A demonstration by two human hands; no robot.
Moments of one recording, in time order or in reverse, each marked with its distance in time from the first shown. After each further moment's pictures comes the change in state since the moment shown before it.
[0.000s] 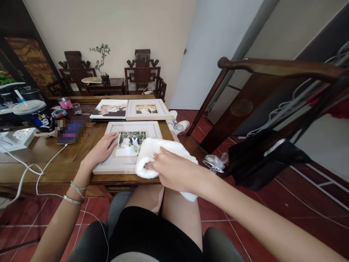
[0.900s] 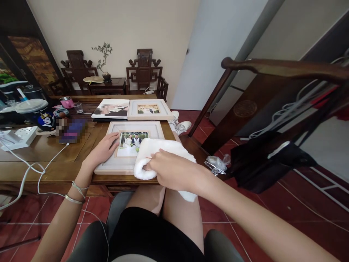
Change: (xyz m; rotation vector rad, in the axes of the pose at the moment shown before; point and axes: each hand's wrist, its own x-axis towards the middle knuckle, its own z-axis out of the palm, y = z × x) left_hand -0.001 -0.001 0.002 -0.001 0.008 0.006; right_hand 0.009 -0.007 -0.009 0.032 -0.052 0.007
